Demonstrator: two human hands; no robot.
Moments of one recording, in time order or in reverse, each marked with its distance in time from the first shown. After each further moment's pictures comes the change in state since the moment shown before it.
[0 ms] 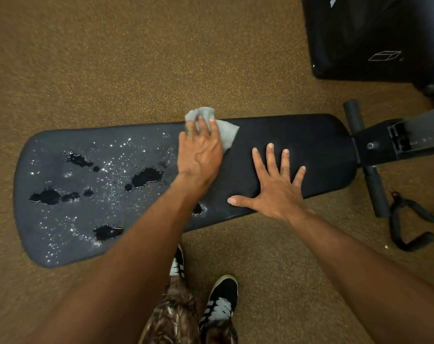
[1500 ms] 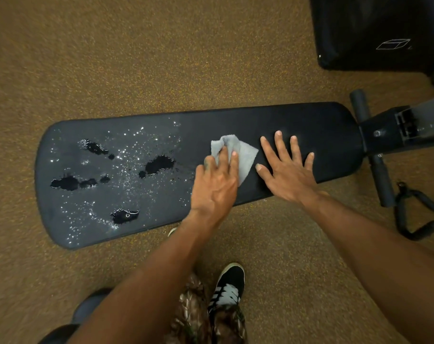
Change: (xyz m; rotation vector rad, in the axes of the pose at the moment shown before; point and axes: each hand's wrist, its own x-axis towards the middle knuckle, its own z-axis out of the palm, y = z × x) left_hand -0.092 0.014 0.016 -0.022 -0.110 0.184; right_hand 0.002 0.010 -0.001 -0.032 0.060 -0.018
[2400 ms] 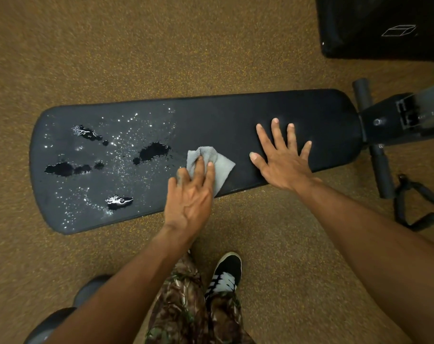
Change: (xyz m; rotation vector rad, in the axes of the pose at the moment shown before) left_hand -0.053 -0.016 0.007 0.037 -0.138 -0.056; right_hand 0.000 0.001 0.001 0.019 -0.031 -0.013
